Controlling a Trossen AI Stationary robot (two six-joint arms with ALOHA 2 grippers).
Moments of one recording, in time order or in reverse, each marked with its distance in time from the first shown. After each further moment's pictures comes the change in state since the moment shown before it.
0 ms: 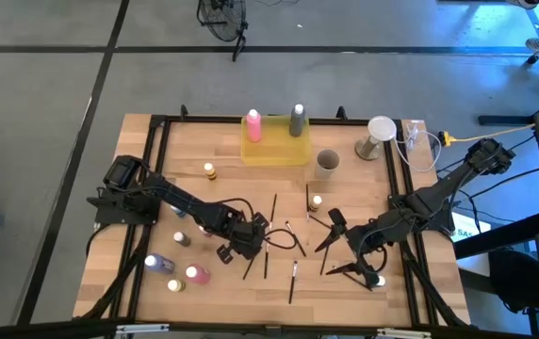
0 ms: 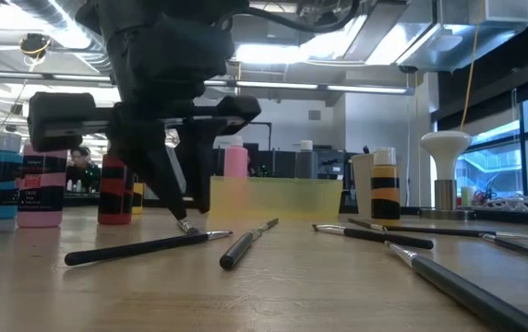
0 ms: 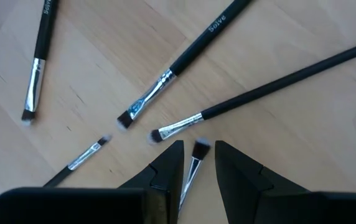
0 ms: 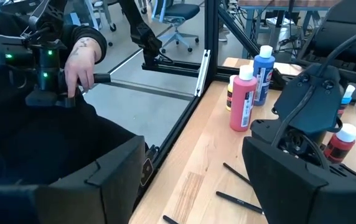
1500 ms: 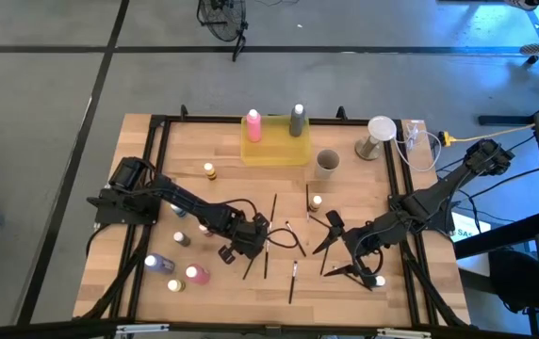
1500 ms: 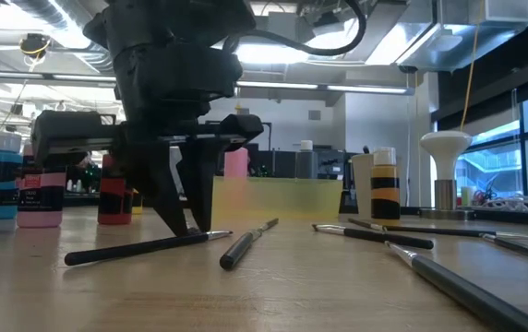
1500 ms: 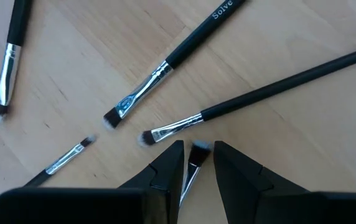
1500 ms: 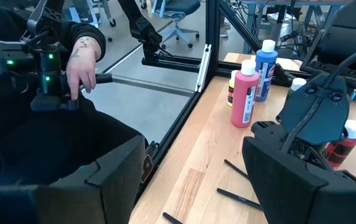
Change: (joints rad) left arm 0.017 0.060 0.003 0.021 0.023 -0.025; right arm 0.000 0.026 0.000 0.008 -0.003 0.000
